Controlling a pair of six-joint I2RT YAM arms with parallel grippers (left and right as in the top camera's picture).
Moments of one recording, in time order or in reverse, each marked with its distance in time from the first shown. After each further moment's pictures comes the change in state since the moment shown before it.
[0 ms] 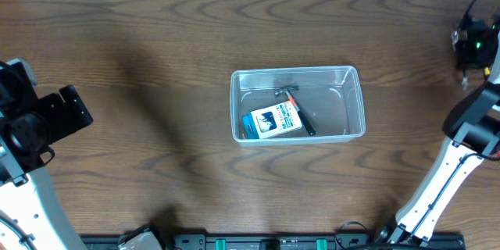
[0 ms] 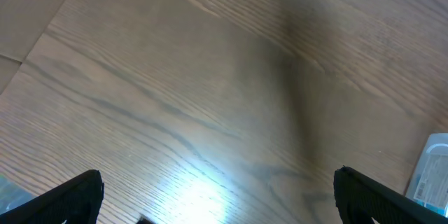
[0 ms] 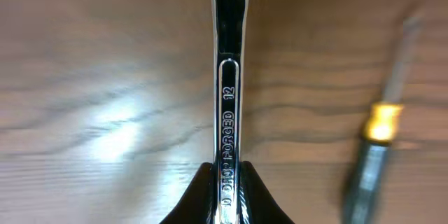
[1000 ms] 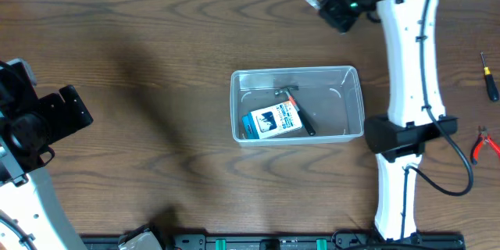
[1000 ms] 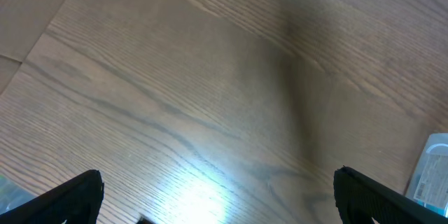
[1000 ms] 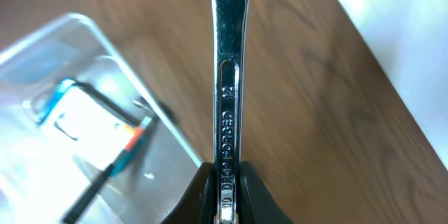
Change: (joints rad) left arm 0.000 0.000 0.000 0.000 0.000 0.000; right arm 0.743 -0.272 0.312 -0.290 -0.228 -0.146
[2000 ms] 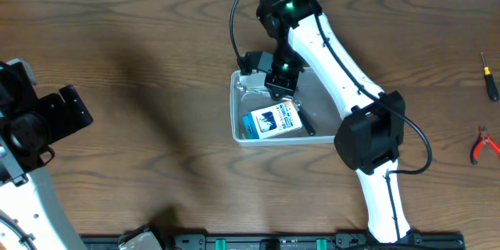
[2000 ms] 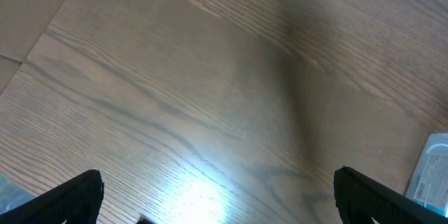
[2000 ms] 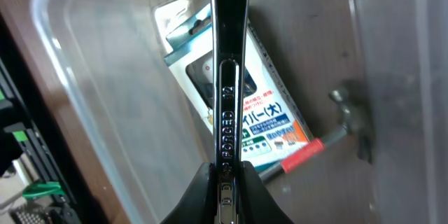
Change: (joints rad) left arm 0.000 0.000 0.000 0.000 0.000 0.000; right arm 0.260 0.000 -0.642 0.037 -0.033 -0.119
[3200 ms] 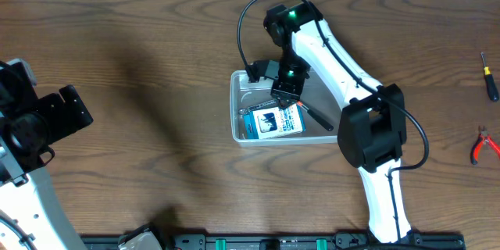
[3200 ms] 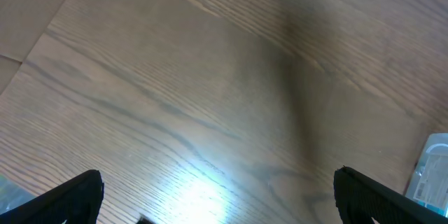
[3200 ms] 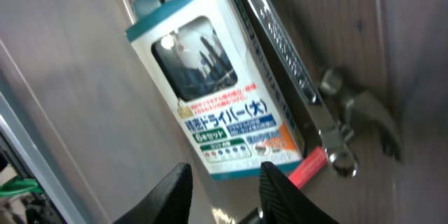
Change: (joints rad) left arm 0.000 0.000 0.000 0.000 0.000 0.000; right arm -0.039 0.000 -0.143 0.082 0.043 -0.022
